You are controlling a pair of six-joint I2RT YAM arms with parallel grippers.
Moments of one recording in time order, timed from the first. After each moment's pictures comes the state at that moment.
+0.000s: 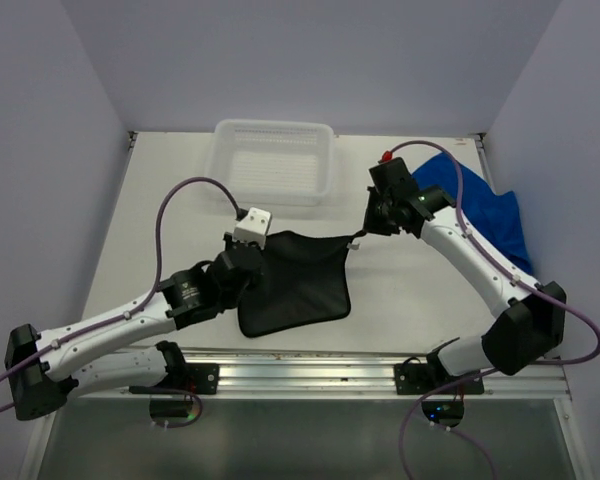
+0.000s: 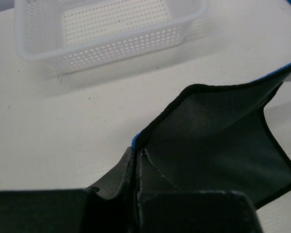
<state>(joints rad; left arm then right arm) -1.09 0.94 0.80 -0.39 -0.79 -0.30 0.50 1.39 1.31 -0.87 0.15 0.61</state>
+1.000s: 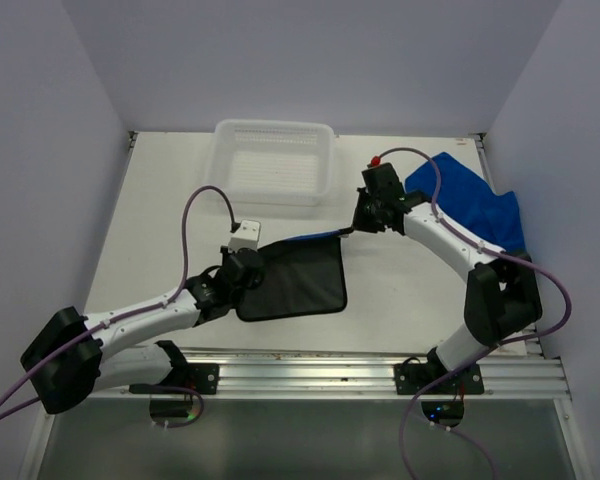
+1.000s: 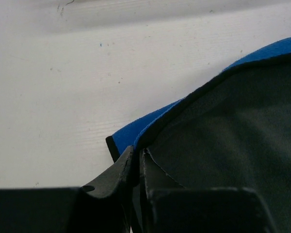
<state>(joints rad) -0.84 1.15 0.56 -0.10 -0.67 -0.36 0.44 1.60 1.21 -0.52 0.06 0.58</state>
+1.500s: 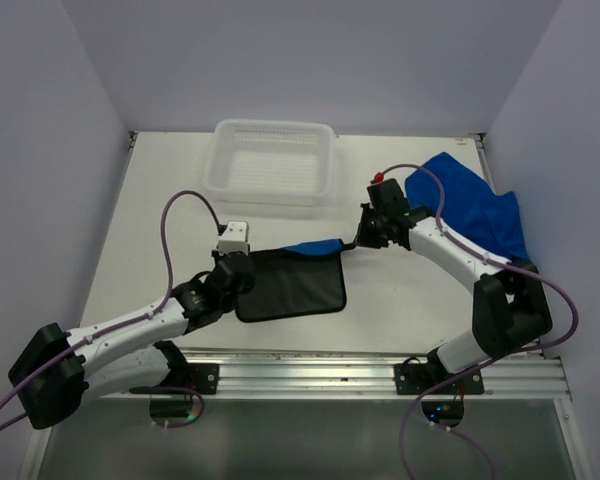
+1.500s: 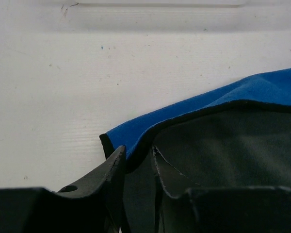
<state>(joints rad) -0.84 1.04 0.49 -0.08 -0.68 -0.45 0.43 1.53 1.06 -0.48 0.00 0.59</state>
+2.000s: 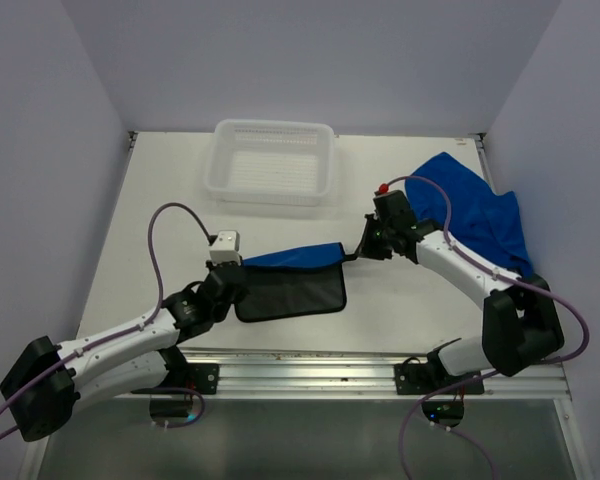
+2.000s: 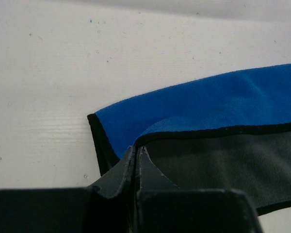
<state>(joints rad) -0.84 0.94 0.40 -0.08 -0.61 -0.55 0.43 1.42 0.93 -0.45 -0.06 0.62</state>
